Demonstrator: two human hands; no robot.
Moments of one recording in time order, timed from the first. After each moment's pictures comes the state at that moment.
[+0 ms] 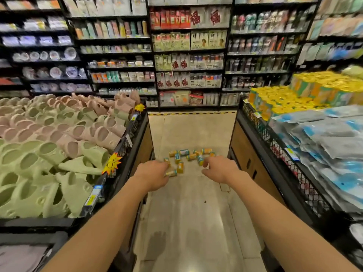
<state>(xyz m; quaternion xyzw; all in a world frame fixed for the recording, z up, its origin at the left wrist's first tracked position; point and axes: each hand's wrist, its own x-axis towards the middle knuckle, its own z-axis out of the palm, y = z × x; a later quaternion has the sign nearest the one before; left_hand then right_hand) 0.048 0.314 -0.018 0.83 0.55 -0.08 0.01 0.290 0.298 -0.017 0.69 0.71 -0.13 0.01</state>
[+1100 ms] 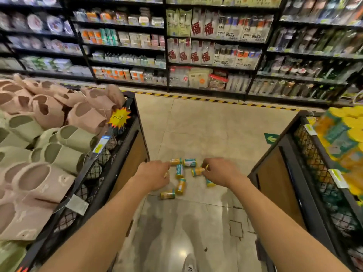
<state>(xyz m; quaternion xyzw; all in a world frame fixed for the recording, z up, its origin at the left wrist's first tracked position) 0.138 0.912 -0.111 0.79 0.59 -0.13 0.11 0.373 0.927 -0.114 0.64 0.74 -0.21 0.06</state>
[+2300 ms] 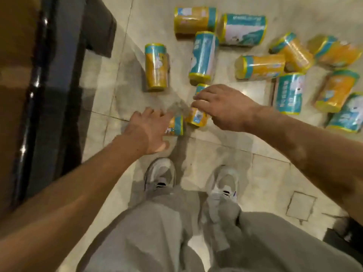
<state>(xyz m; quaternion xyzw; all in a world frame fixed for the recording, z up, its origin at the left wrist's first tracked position) 0.109 1.200 -0.895 0.74 0.55 -0.28 0.27 0.337 1.279 -0.905 0.24 0.94 -0.17 0.16</state>
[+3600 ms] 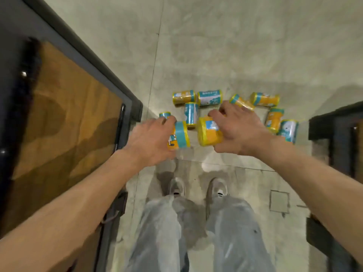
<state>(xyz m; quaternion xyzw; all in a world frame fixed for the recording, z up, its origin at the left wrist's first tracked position) 0.133 1.228 -0.554 0.79 0.57 -0.13 0.17 0.370 1.245 -0.554 0.53 0.82 -0.18 0.10</state>
